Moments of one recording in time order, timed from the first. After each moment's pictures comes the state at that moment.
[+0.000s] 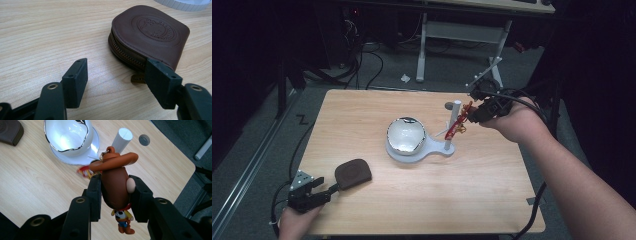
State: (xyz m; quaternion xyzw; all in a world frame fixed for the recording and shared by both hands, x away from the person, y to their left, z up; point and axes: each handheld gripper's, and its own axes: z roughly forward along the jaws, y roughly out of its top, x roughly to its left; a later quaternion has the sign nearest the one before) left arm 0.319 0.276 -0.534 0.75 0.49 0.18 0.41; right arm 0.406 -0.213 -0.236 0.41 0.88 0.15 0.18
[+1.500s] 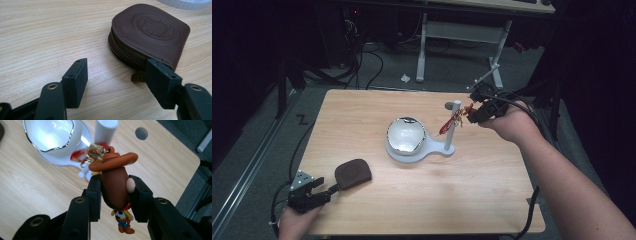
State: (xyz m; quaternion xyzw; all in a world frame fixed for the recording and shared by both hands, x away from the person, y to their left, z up) left arm 0.319 0.276 -0.535 0.75 0.49 0.18 0.40; right arm 0.432 -0.229 -0.275 0.44 0.87 0.15 0.17
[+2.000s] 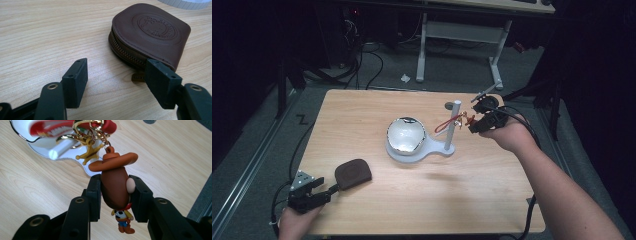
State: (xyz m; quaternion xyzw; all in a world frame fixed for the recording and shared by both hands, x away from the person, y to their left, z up) left arm 0.319 0.276 -0.535 0.75 0.49 0.18 0.40; right arm 0.439 -0.249 -0.323 0.46 0.86 0.16 0.14
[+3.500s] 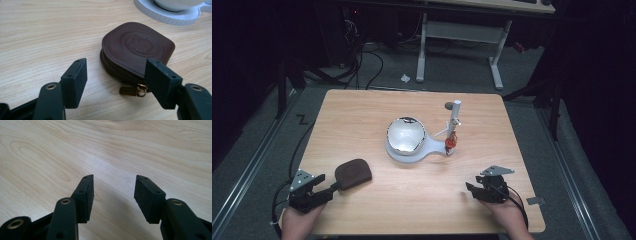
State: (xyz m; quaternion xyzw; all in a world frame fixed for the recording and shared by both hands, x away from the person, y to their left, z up) left arm 0.313 0.263 -0.518 0.73 0.49 0.20 0.43; right arm 0.307 -0.285 -0.508 0.49 0.79 0.32 0.17
